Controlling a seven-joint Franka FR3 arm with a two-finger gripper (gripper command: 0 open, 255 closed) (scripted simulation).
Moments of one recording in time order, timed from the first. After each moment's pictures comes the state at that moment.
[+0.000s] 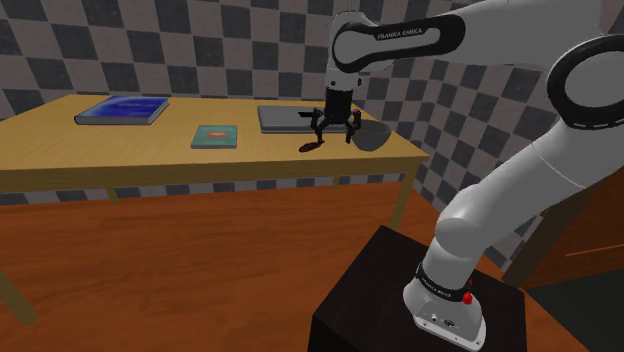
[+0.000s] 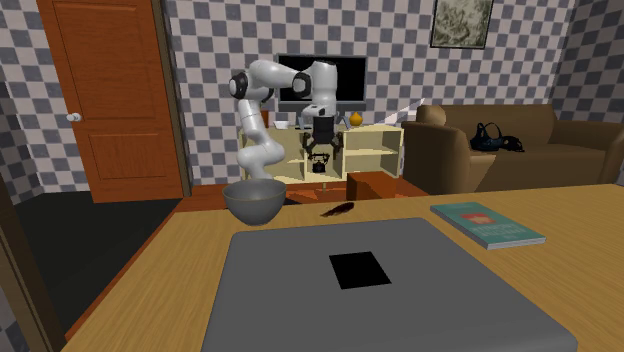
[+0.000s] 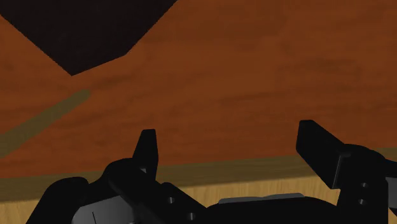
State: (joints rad) arm -0.14 -0.43 0.04 -2.22 0.04 1.75 0.61
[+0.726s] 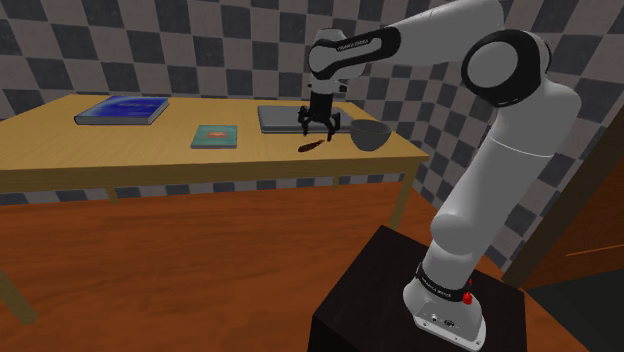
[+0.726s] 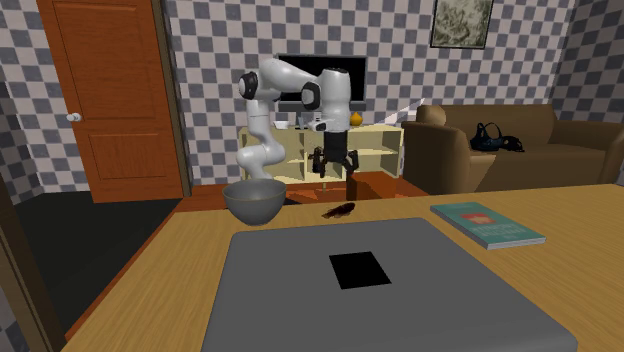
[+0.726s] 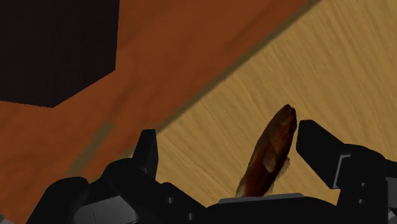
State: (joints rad) arm -0.25 -0.07 0.04 -1.95 0.04 1.88 1.13
